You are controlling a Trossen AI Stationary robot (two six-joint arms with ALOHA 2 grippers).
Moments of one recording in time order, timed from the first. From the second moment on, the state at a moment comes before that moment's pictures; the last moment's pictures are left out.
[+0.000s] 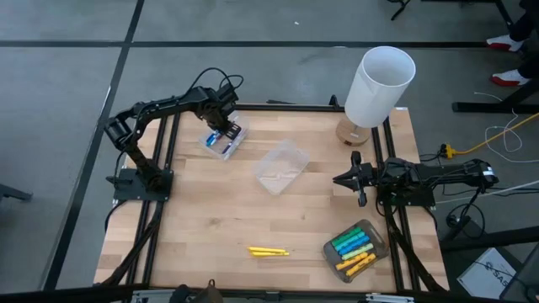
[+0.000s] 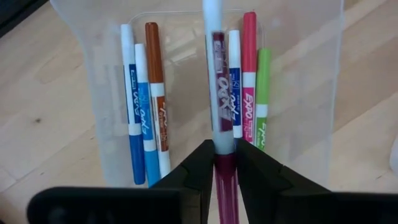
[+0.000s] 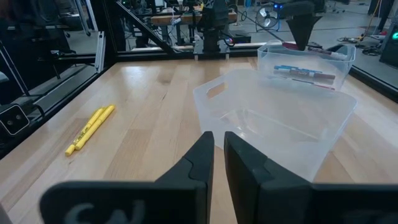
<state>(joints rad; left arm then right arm) 0.73 1.64 1.19 -0.90 0.05 -0.27 0.06 0.18 0.01 0.02 0.03 0.04</state>
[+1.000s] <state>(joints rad) 0.68 1.59 1.19 -0.92 0.04 -0.28 0.06 0.18 0.01 0.02 0.03 0.04</state>
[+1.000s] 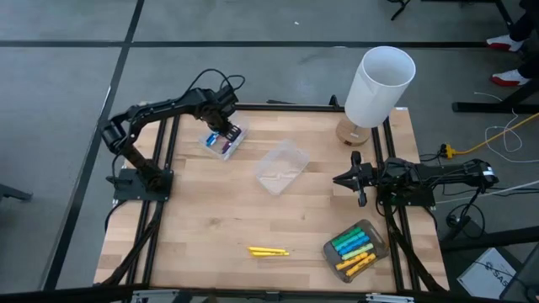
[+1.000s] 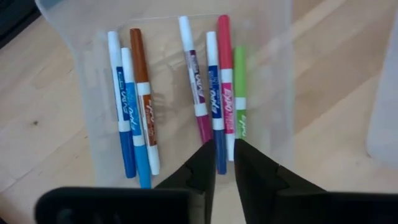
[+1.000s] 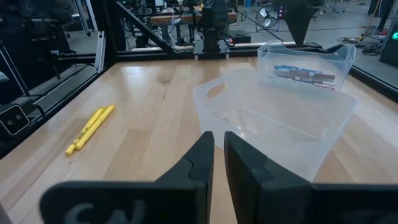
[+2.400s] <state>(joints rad) -0.07 1.47 1.19 -0.80 0.05 -0.19 0.06 0.18 0.01 0.02 0.03 0.04</state>
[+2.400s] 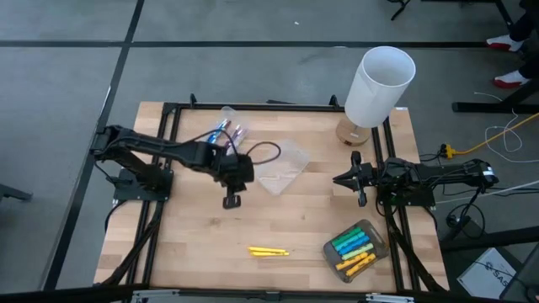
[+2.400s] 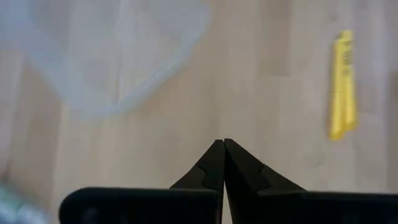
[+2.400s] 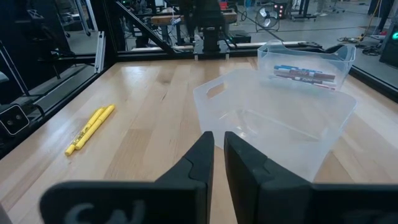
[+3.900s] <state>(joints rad) -0.40 1.76 1.45 -0.54 0.02 -0.21 0.06 0.18 0.01 0.02 0.03 0.04</state>
